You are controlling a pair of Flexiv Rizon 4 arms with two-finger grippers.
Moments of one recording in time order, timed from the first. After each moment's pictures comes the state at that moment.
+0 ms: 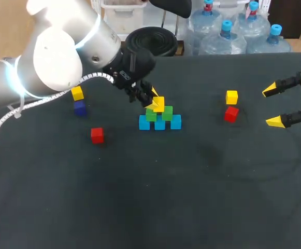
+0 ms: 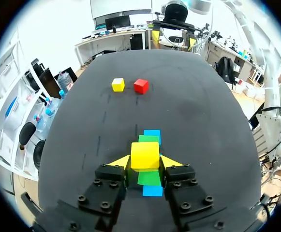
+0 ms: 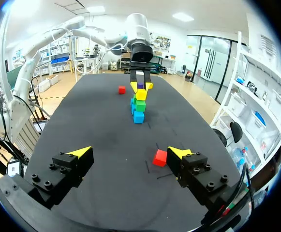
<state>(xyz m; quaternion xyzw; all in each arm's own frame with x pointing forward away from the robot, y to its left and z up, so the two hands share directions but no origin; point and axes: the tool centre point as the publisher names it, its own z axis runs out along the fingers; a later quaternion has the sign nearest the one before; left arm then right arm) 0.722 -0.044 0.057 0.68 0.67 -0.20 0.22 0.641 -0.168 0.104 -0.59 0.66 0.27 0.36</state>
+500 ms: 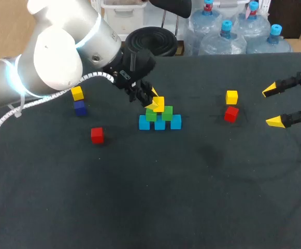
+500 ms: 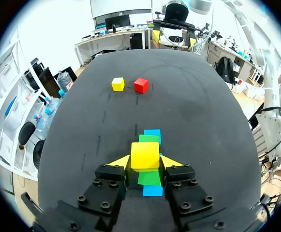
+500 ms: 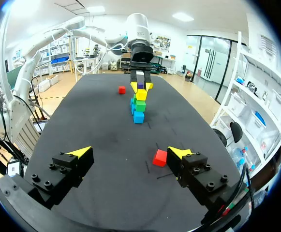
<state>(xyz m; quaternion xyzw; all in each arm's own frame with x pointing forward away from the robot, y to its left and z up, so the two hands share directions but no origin) 0.723 -0.043 0.057 0.68 0.67 -0.20 0.21 0.641 -0.168 0.104 -0.59 0.66 0.27 0.36</state>
